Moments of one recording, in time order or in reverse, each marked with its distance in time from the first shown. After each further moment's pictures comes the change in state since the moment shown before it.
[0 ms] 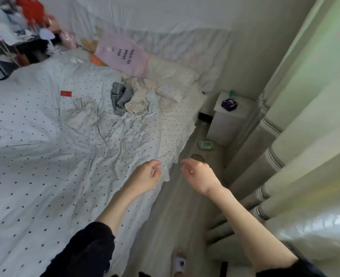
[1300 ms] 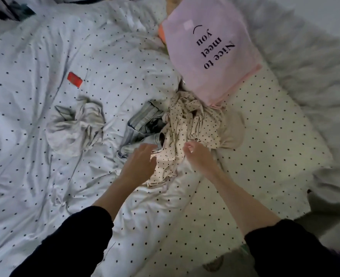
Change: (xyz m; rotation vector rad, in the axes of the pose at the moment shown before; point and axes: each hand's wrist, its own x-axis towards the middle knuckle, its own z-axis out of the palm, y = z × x) left_hand 0.678 -0.174 -0.147 0.066 0.411 -0.537; right_hand 0.861 -0.031 0.046 -0.101 -0.523 -0.336
